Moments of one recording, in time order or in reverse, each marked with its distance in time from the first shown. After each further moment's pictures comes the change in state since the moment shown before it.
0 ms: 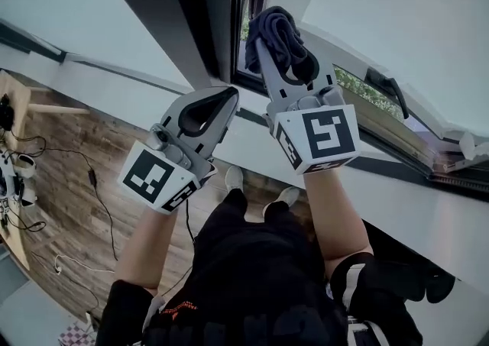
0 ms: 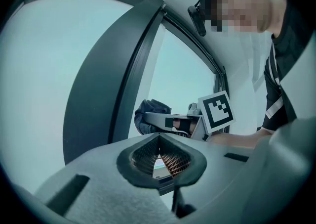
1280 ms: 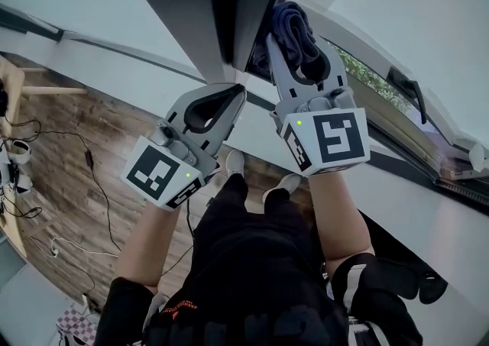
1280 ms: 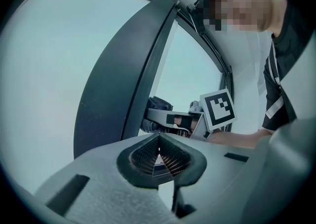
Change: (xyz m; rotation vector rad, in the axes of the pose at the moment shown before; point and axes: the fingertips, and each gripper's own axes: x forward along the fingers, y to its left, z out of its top) left arm -0.013 0.030 -0.047 -0.083 0.044 0.024; right arm 0.025 0.018 -0.046 0.028 0.059 0.016
